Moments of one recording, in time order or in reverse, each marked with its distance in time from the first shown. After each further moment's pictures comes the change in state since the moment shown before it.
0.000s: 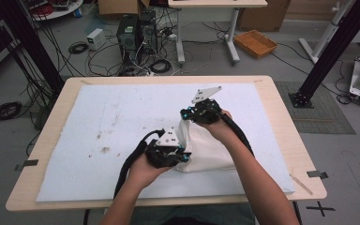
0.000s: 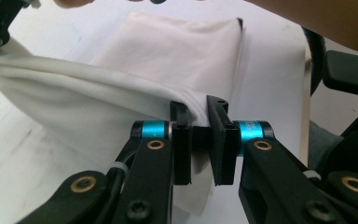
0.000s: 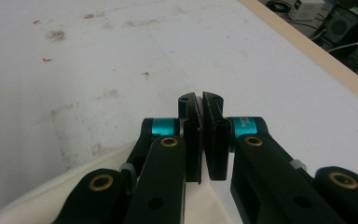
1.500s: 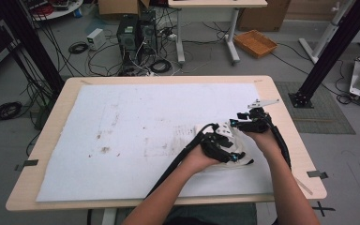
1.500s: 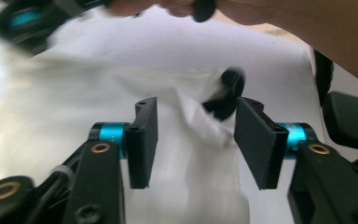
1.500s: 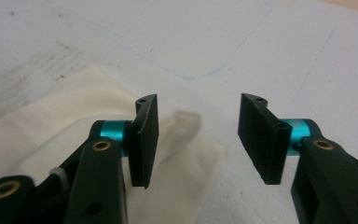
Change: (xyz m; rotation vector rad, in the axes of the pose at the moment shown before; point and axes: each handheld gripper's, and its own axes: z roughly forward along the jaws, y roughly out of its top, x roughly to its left) left arm 0.001 0.044 0.125 0.003 -0.130 -0.044; right arm -0.063 -0.125 -0.084 0.035 -0.232 0.353
